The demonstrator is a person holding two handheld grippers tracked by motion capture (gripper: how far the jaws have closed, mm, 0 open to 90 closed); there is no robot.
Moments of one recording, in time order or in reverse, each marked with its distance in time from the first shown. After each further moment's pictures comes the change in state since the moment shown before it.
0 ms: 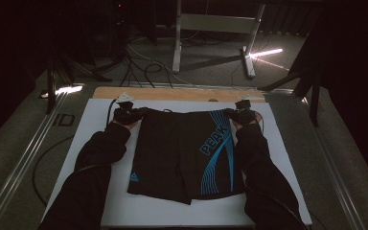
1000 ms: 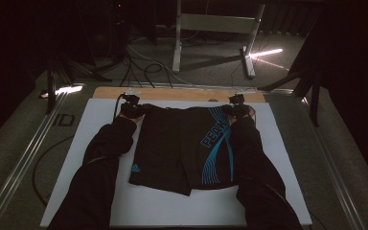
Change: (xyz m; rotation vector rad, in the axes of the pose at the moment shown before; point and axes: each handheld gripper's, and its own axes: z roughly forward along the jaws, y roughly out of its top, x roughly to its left) left arm 0.011 0.011 0.037 0.088 0.070 -0.056; right arm -0.007 0.013 0.042 0.063 -0.109 0.005
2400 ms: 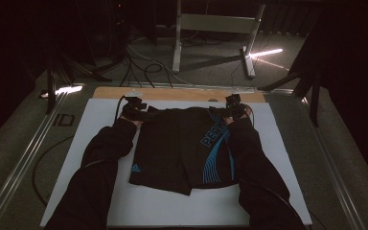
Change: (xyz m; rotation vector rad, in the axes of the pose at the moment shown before) left arm -0.024 0.002 -0.019 -0.025 -0.145 0.032; right arm 0.025 0.005 -0.020 -0.053 0.146 -0.009
